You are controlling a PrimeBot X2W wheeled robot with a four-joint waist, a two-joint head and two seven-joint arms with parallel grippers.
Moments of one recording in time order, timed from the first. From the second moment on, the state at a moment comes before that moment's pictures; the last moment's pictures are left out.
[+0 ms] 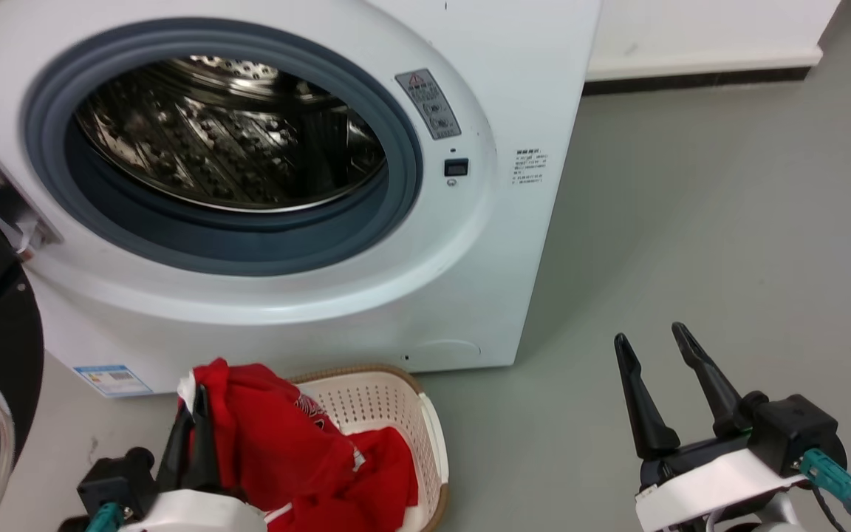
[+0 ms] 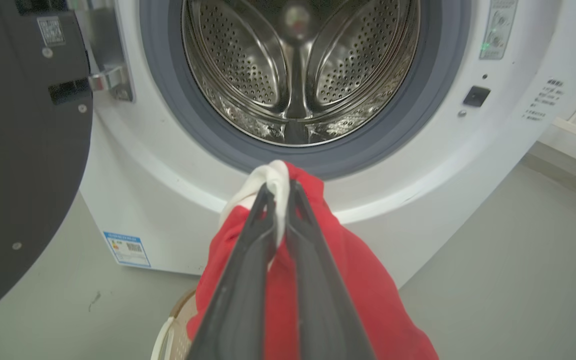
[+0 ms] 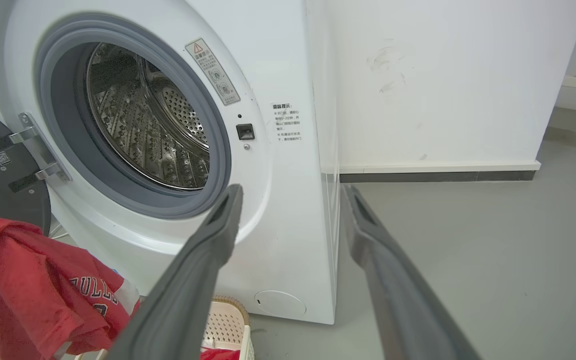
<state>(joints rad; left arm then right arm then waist) 0.06 0.08 0.02 0.08 -0.26 0.01 -0.21 0.02 -0.05 0.14 -0.04 0.18 0.13 -0.13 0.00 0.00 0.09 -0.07</state>
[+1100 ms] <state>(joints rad) -0.47 0.06 0.15 0.97 -0.30 0.05 -0.26 -0.26 -0.06 0.18 0.00 0.19 0.13 -0.23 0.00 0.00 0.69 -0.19</state>
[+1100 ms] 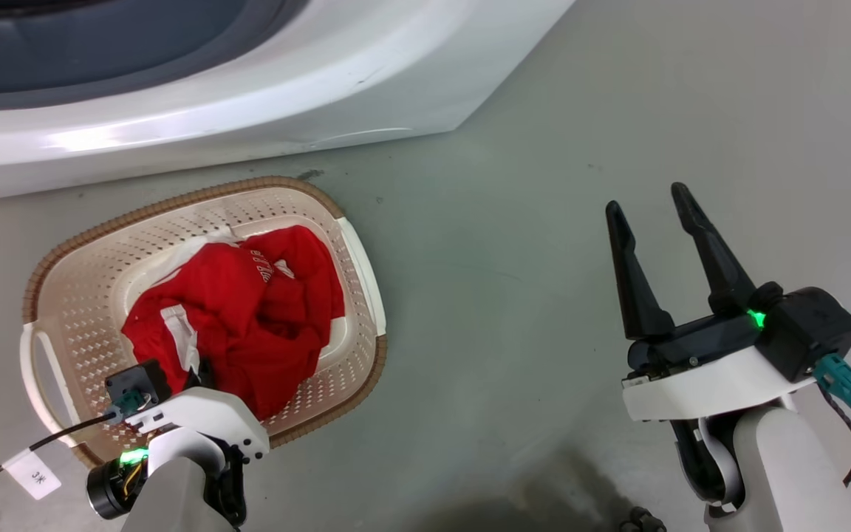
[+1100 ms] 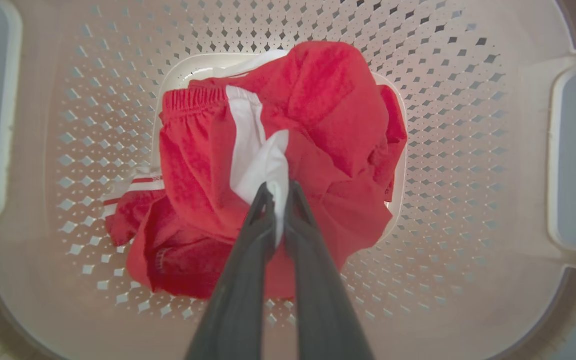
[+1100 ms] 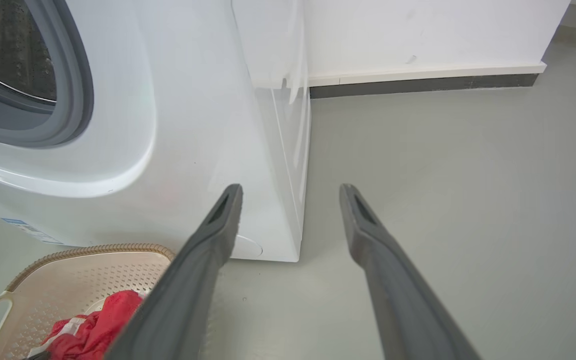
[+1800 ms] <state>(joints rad) -0.35 0.05 0.17 0.88 -0.29 -0.01 -0.26 -0.14 -0.05 0.14 0.08 0.13 0.13 -0.20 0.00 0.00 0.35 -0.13</state>
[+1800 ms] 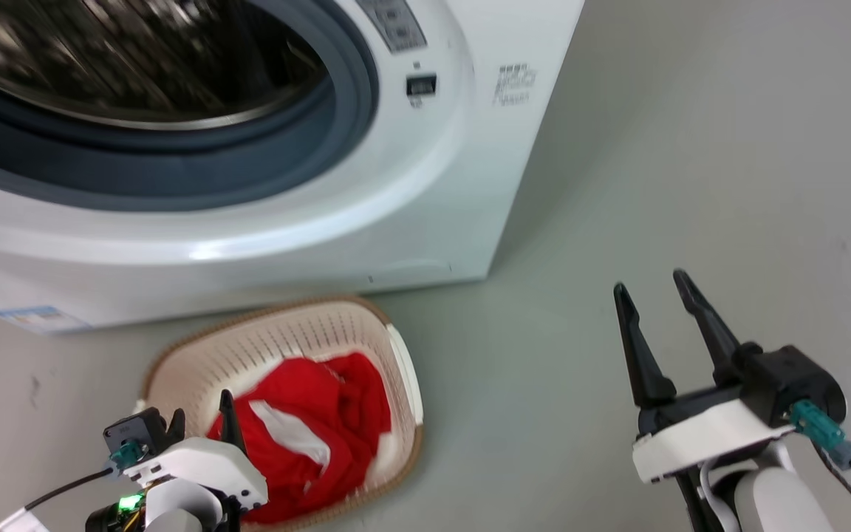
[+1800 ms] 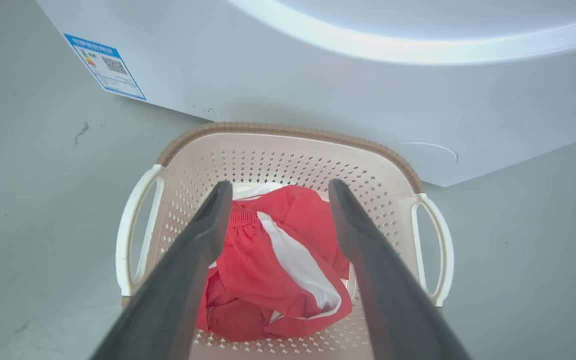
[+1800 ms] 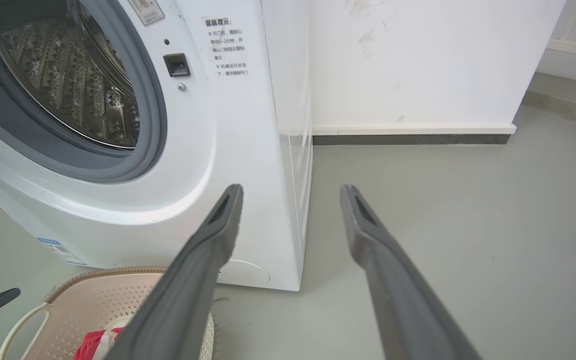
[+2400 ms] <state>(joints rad) -0.09 0.05 0.10 0.20 -0.15 -0.02 -0.26 0.00 -0.05 0.07 0.00 0.11 0.13 -0.13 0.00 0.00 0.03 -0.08</state>
